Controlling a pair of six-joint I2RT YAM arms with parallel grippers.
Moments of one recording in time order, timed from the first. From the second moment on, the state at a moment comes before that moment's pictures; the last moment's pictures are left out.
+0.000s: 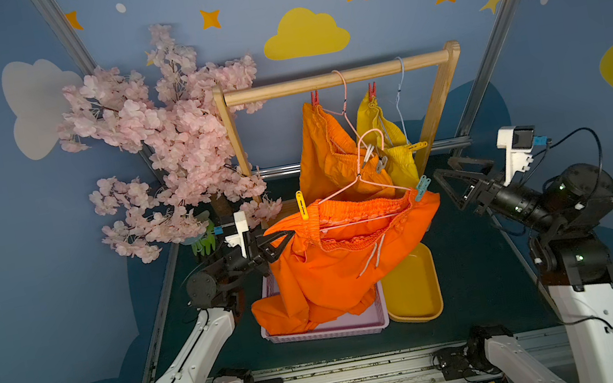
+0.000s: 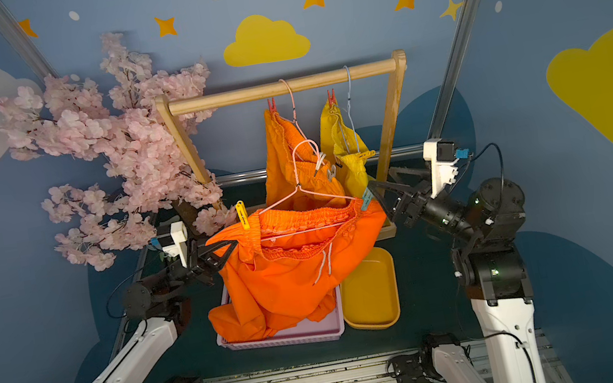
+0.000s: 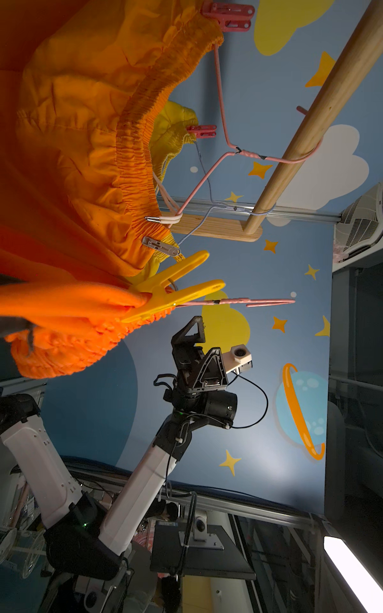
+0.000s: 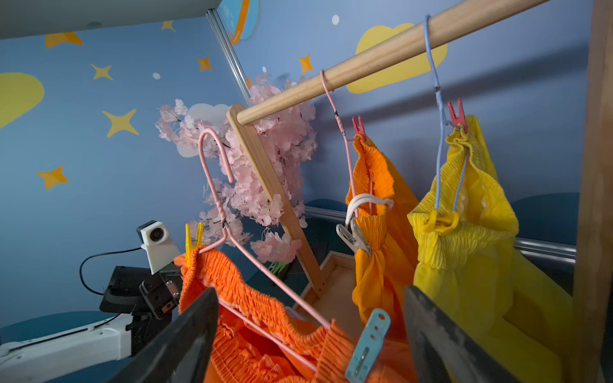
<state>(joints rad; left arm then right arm) -0.18 1.09 0.57 1.27 1.01 -0.82 -0.07 0.84 1.22 -0.21 -0.88 0.52</state>
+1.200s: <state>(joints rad) -0.22 0.92 0.62 1.11 1.04 -0.74 -0.01 0.90 1.10 0.07 -1.20 0.63</state>
